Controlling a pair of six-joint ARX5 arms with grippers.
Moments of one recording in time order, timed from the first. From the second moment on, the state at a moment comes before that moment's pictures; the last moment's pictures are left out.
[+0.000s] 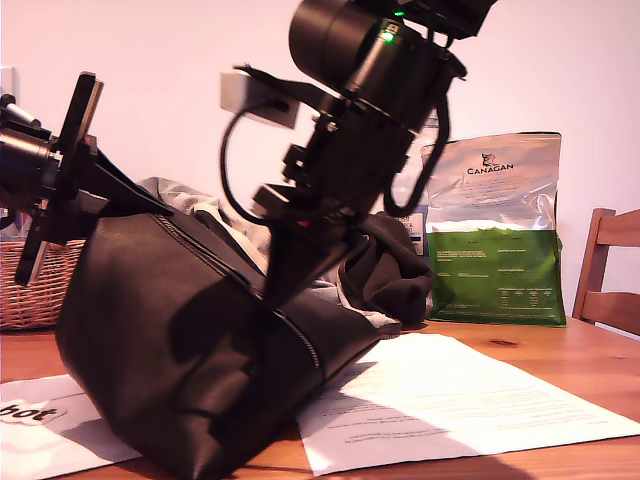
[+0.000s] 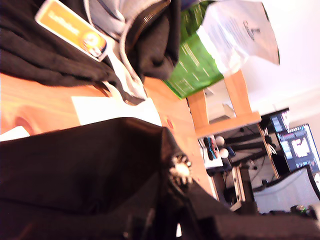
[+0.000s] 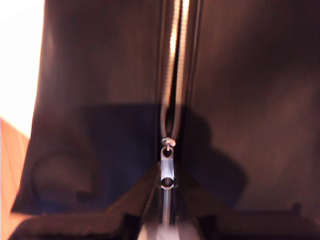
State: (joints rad) left arm -0.11 1.51 0.58 0.60 0.79 -0.88; right arm 0.76 1.77 1.17 -0.38 -0.17 -0.39
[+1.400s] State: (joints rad) left arm -0.11 1.51 0.58 0.62 0.79 -0.88; right arm 0.74 1.75 1.21 -0.65 -0.17 -0.43
